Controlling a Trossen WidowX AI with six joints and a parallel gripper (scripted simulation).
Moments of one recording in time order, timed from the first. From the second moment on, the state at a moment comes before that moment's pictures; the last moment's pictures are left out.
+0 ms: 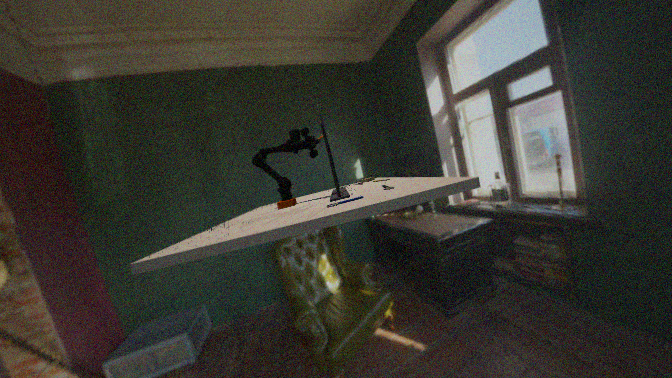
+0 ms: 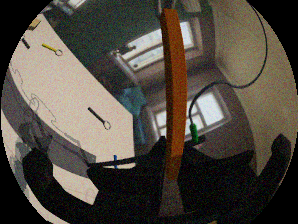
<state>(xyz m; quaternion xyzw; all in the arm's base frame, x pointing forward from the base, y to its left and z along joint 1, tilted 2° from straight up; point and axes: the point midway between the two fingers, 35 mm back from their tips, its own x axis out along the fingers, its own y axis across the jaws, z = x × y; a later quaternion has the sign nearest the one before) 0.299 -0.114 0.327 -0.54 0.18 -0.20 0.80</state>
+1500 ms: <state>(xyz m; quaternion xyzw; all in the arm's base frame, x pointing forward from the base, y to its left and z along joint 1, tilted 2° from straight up) 0.301 0.005 0.238 -0.09 0.25 -0.08 0.96</state>
